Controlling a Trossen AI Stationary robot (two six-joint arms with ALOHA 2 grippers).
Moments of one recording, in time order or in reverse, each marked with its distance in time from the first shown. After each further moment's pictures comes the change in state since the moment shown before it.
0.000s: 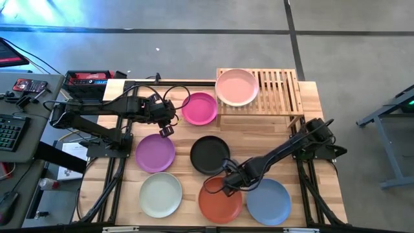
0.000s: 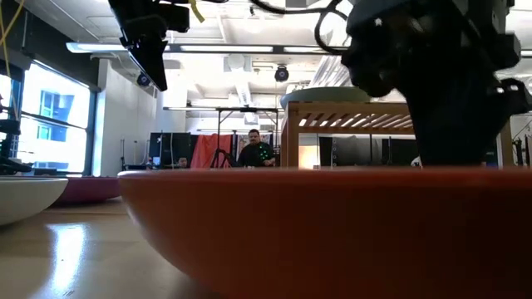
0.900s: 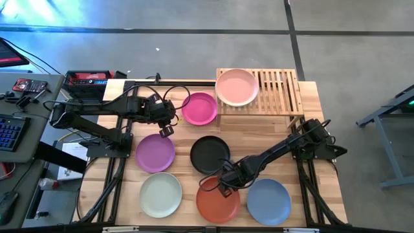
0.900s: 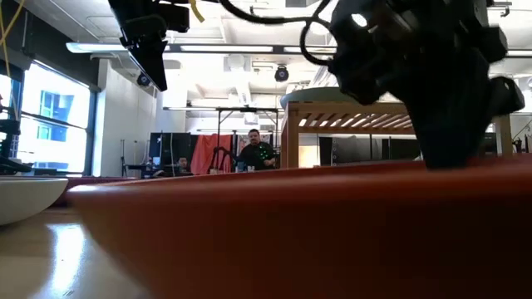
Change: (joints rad) left arm 0.000 0.000 0.000 -0.001 0.000 0.002; right arm -0.034 0.039 0.057 -0.016 -0.119 -0.026
